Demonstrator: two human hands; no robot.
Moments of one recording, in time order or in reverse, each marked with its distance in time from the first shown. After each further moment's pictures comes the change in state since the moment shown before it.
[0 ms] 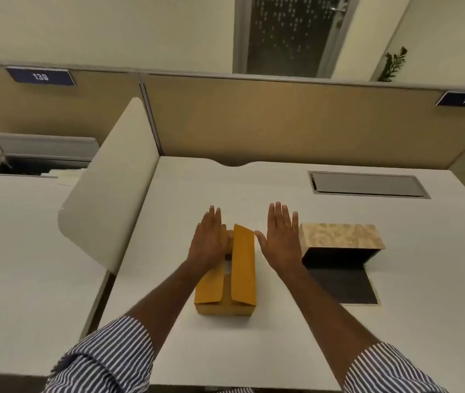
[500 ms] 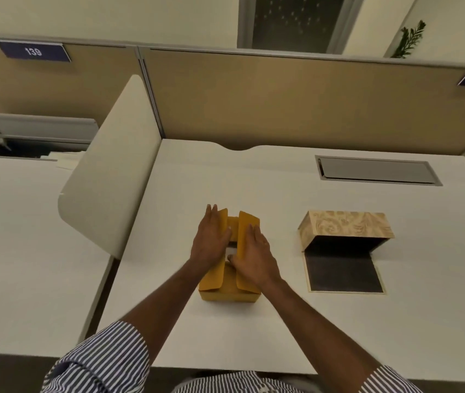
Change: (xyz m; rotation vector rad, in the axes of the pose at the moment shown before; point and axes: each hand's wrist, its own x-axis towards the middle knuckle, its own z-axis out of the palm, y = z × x) left_hand -0.013 -0.018 0.023 -0.354 0.026 -0.163; right_hand -0.048 -0.065 0.016 0.505 -0.431 0.125
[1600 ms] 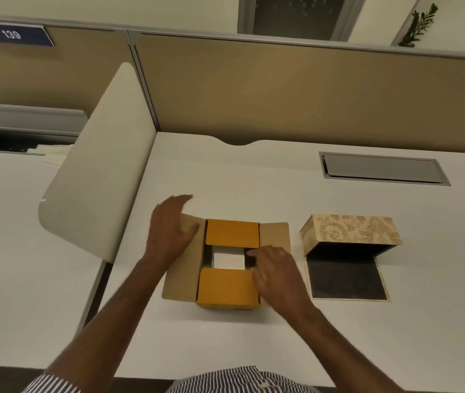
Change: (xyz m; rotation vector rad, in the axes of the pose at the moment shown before) left_hand 0.018 -0.029 -0.084 0.191 0.244 0.270; right_hand -0.035 0.026 -0.042 -0.113 0.229 -0.382
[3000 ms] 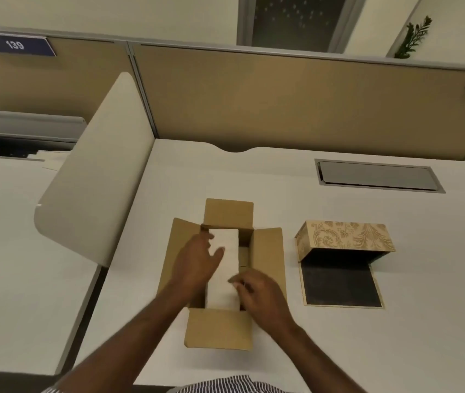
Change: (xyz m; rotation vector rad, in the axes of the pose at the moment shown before) left_hand -0.033 0.074 0.039 -0.105 -0.243 -0.342; right_hand -0.017 -0.003 0.030 0.358 -0.080 0.112
